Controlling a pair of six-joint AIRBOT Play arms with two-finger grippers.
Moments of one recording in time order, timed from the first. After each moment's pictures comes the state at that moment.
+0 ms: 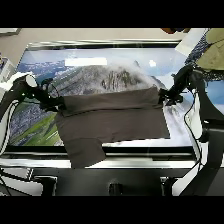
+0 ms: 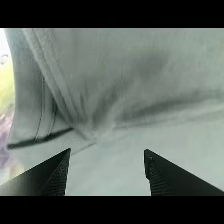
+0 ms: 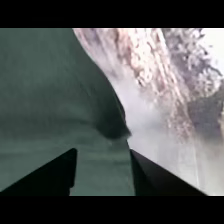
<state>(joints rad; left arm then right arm) 0.05 -1.70 1.50 1.32 -1.38 -1.57 -0.12 -1.99 1.92 1.77 -1.58 -1.45</state>
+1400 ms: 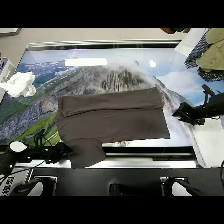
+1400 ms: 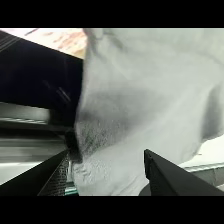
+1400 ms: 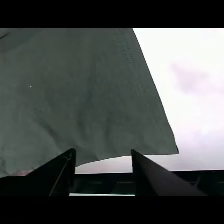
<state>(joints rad) 0.21 -0.84 0.25 0.83 -1.14 -1.51 -0.37 -1.21 1.10 2.02 -1.36 -1.64</state>
